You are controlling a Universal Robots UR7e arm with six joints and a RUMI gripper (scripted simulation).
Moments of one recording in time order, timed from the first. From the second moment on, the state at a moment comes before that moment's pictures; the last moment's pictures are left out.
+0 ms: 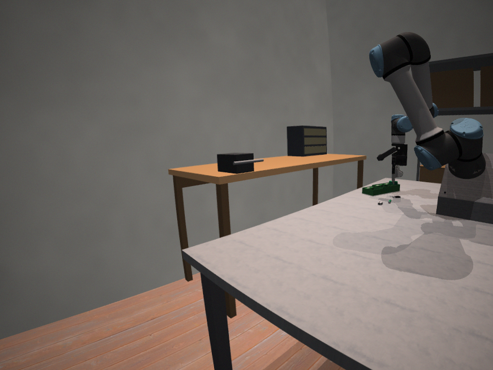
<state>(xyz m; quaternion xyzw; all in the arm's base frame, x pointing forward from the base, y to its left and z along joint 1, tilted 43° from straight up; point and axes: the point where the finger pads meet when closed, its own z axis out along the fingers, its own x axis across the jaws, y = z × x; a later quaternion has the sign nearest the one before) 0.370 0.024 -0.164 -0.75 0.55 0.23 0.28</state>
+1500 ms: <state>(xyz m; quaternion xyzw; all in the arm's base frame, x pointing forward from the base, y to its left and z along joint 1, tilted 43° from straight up) 0.446 0.006 -0.185 -0.92 0.14 0.07 0.35</state>
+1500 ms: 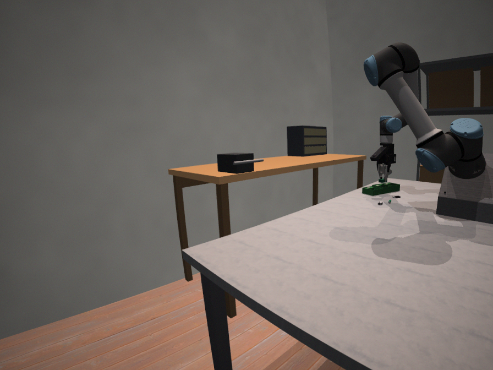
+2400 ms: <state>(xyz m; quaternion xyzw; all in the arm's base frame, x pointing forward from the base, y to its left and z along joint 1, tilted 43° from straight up) 0.444 0.018 -0.197 -0.92 0.12 0.07 0.36</state>
